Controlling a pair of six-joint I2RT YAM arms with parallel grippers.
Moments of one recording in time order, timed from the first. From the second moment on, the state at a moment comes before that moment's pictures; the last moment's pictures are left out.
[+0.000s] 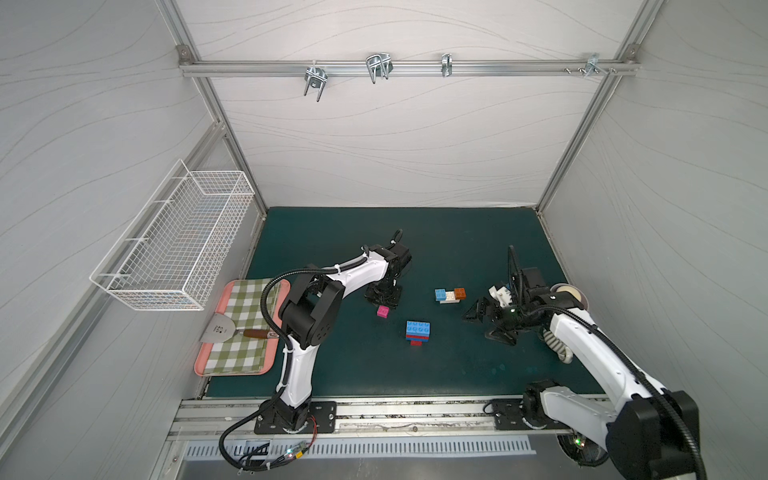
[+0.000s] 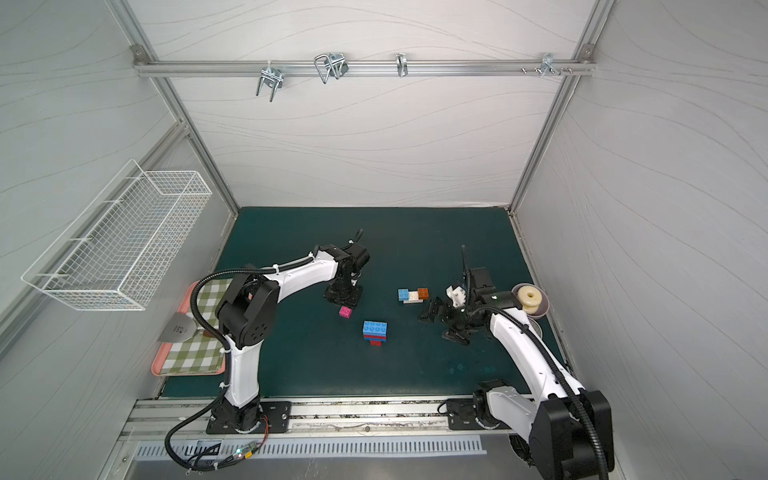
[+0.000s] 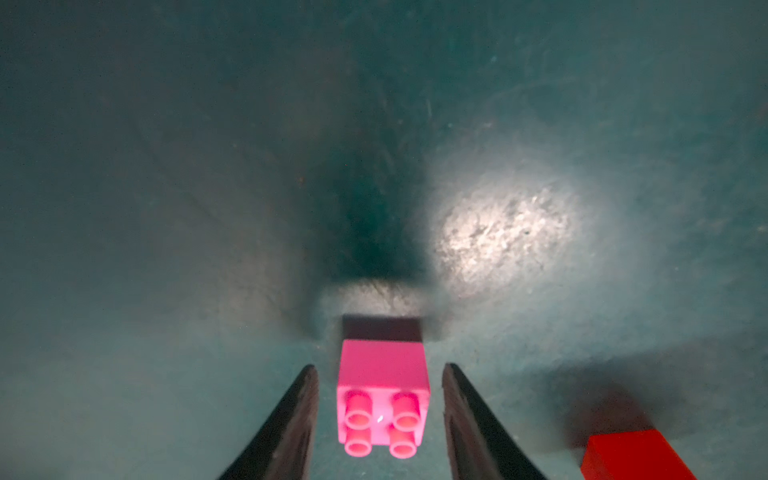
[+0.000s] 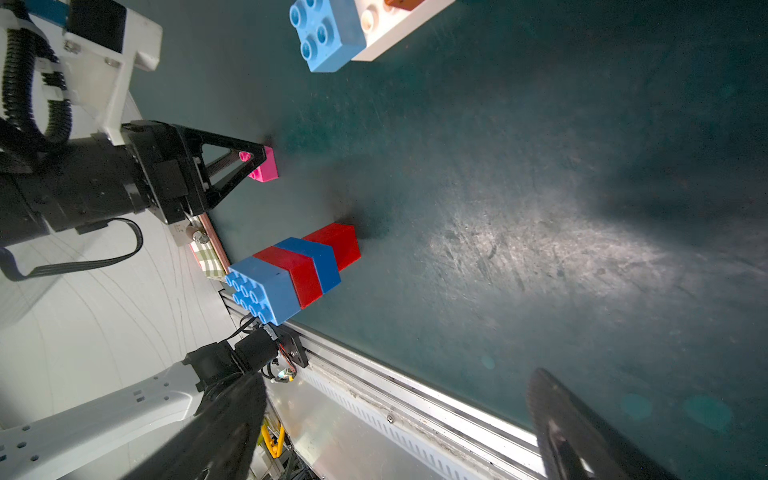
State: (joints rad) left arm -0.62 2.03 1.47 -1.02 0.00 -0.34; right arm 0.23 1.07 0.74 -0.91 -0.63 0.54
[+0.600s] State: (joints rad) left arm -0.63 2.01 1.42 -1.01 0.00 -0.39; right arm 0.23 1.08 0.74 -0.91 -0.63 0.53
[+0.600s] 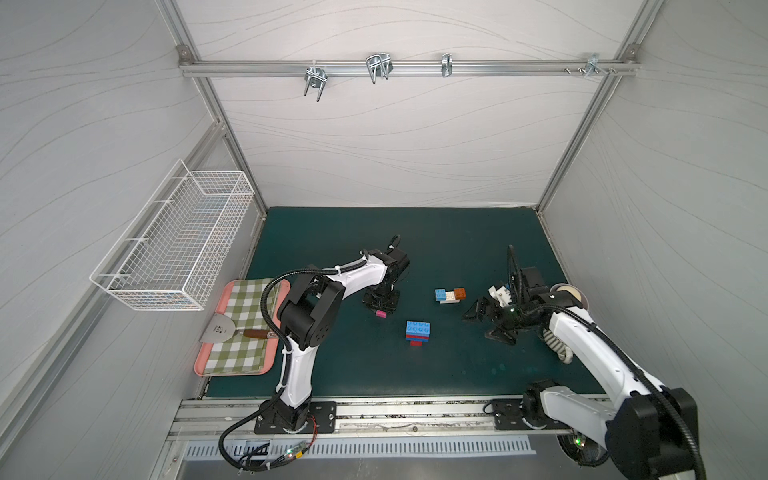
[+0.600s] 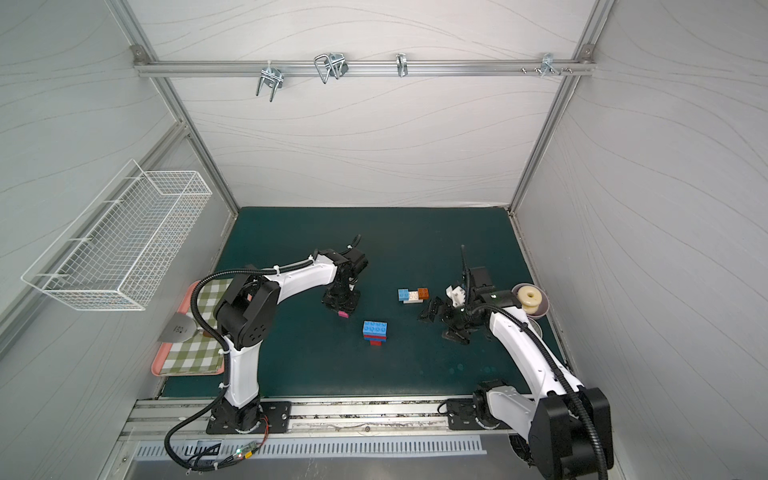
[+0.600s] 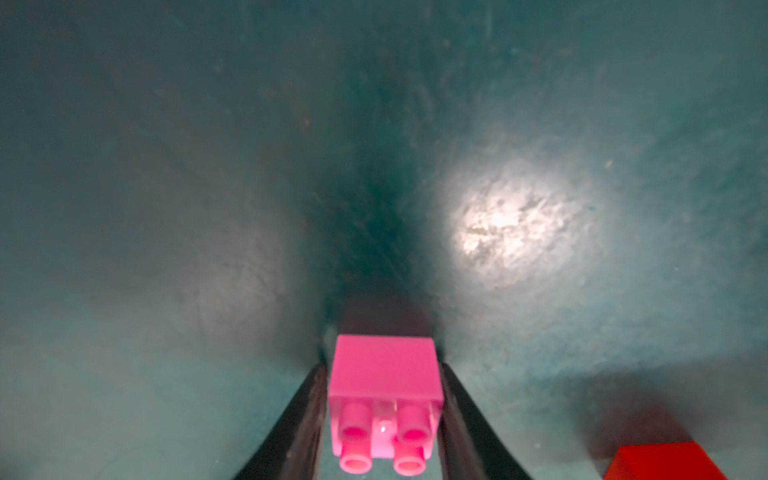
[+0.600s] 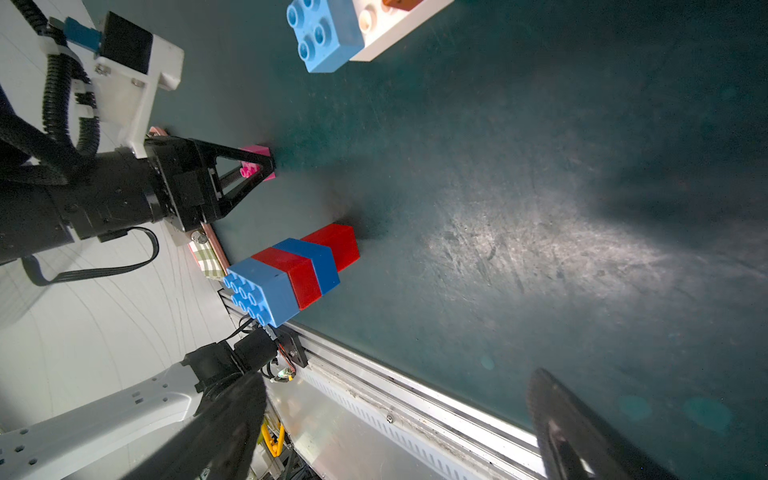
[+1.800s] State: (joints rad) left arm -0.65 1.95 1.42 -1.08 -0.05 -0.48; right arm 0.23 1.08 0.74 -0.91 -0.63 0.53
